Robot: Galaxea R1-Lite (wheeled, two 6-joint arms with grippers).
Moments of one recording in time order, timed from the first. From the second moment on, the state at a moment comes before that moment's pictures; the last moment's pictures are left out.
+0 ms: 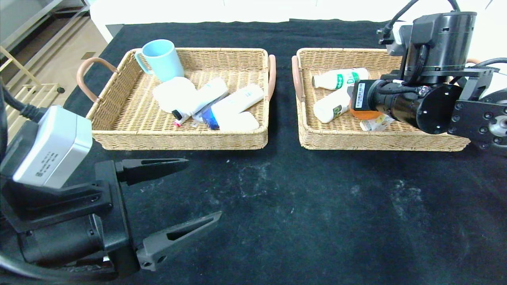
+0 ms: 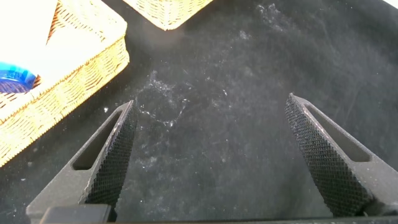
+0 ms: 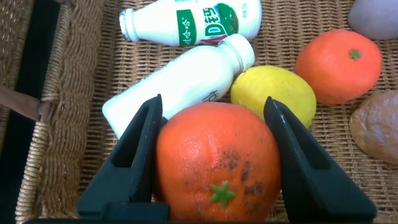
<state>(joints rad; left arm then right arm) -0.54 1.18 -0.63 -0.43 -0.36 0.22 0.50 1.81 -1.50 -0.20 -0.53 0.07</state>
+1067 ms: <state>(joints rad) -0.54 1.18 -0.62 -0.43 -0.36 0.22 0.54 1.79 -1.48 -0.20 -0.52 0.05</state>
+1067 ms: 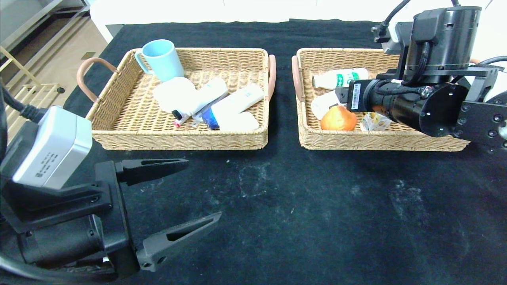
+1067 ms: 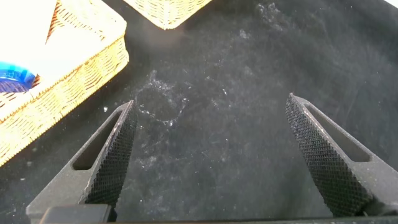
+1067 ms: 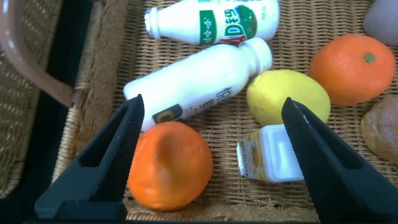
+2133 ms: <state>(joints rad) -0.53 1.18 -0.67 -0.42 -0.25 0.22 0.61 1.38 -1.07 -0.15 -0.33 -0.08</state>
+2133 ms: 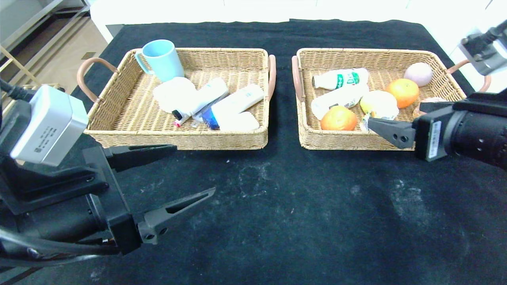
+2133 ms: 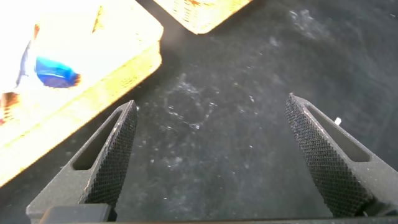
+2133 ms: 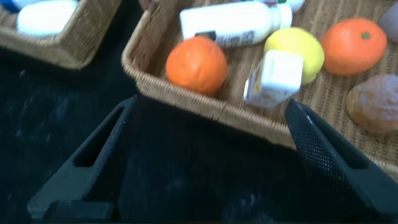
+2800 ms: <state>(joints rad) -0.50 0.95 -0.70 -0.08 -0.07 0.23 0.56 0.87 -0.83 0.15 -0.18 -0.08</state>
